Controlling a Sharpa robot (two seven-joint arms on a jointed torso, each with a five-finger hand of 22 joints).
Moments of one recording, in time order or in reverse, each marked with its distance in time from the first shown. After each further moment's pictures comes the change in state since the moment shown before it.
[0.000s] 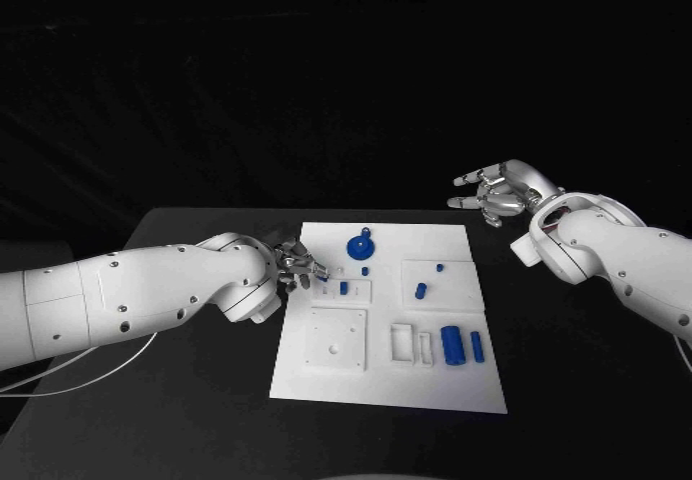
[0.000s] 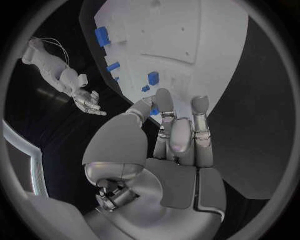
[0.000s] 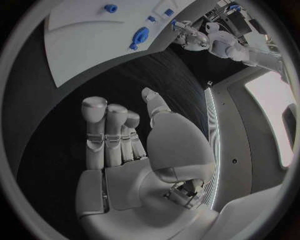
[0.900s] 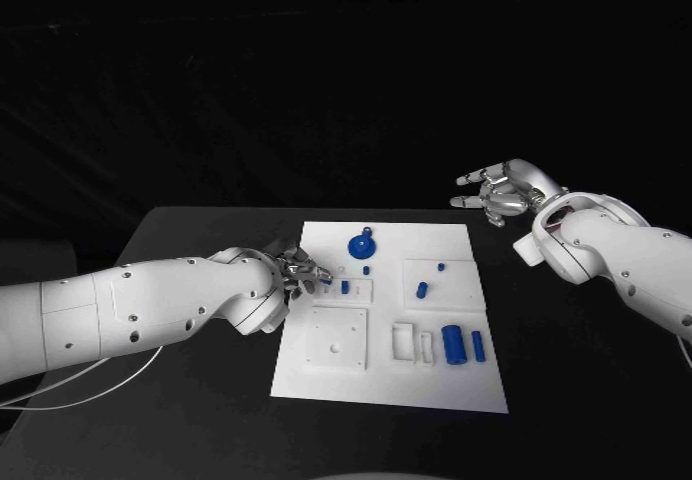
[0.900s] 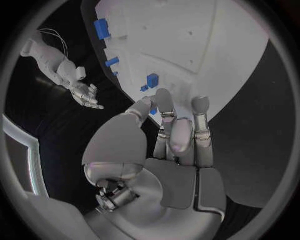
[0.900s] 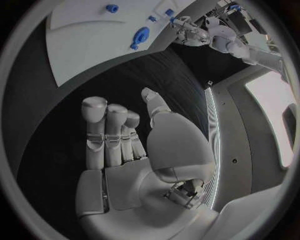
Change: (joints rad) left arm -0.047 0.011 -0.001 0.003 0.042 -0.121 0.015; left_hand -0.010 -0.018 0.005 0.010 0.000 0.000 0.000 0.002 0.023 0.000 0.000 0.009 0.000 0.001 0.002 0.000 -0.009 0.000 0.000 0.007 0.004 0.001; right arm 0.000 0.001 0.000 -0.003 0.000 0.000 0.000; right_hand 0.000 0.000 0.000 0.000 0.013 0.000 0.000 0.000 0.000 0.000 0.000 0.000 0.000 0.000 0.000 0.000 0.000 0.000 0.000 0.000 0.000 0.000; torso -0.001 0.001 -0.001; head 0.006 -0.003
